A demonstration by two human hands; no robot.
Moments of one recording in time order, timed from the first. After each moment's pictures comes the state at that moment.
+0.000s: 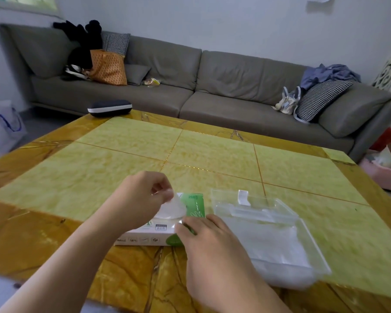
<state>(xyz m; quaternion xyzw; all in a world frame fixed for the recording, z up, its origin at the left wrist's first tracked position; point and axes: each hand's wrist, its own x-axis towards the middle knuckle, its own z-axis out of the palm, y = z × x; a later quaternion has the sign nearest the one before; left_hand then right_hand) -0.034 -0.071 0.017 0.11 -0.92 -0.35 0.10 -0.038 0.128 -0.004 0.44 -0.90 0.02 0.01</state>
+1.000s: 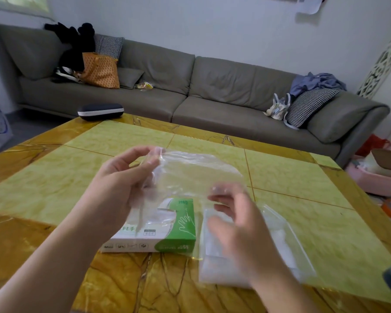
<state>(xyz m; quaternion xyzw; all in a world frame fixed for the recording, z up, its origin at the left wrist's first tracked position) -0.021 -0.059 0.050 0.06 -0.57 -0.81 0.14 -0.057 0.165 0.036 0.22 -0.80 0.55 -0.04</state>
